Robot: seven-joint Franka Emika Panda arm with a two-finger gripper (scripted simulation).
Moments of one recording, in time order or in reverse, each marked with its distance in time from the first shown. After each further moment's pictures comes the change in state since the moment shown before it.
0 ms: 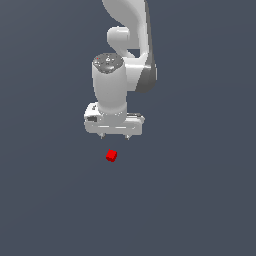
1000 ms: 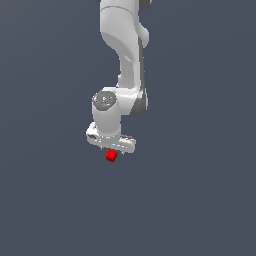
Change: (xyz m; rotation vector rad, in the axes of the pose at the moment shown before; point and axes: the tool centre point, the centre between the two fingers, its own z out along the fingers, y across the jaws) arm -0.003 0.018 0.103 0.005 -0.029 0.185
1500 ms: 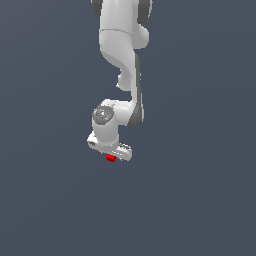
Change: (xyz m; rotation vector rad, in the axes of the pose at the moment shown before) arm 0.000 0.009 0.056 0.005 -0.016 0.101
